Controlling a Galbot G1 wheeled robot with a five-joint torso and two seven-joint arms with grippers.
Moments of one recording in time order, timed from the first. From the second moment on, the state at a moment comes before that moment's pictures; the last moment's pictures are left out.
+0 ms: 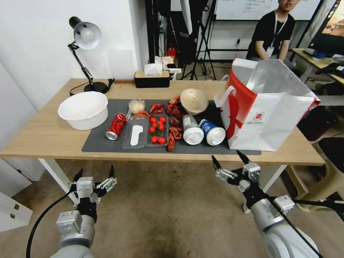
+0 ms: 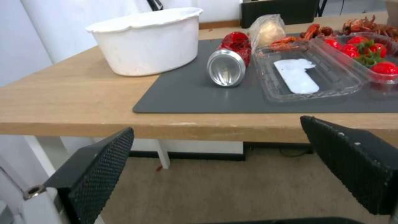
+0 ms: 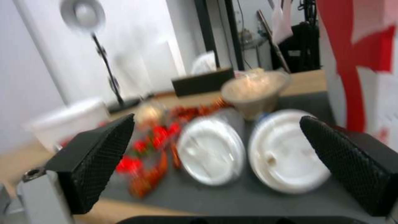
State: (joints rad) left arm 1.81 -1.43 -0.59 -2.29 -0.15 0.14 -0.18; right arm -1.56 1.24 0.52 2.20 0.56 -0.05 -0.17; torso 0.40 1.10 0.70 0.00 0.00
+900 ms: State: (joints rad) left arm 1.76 -1.39 -0.55 -2.28 -0.15 0.17 -0.18; right arm -1.22 1.08 0.35 2.06 0.52 -0.18 0.09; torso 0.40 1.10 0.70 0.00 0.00
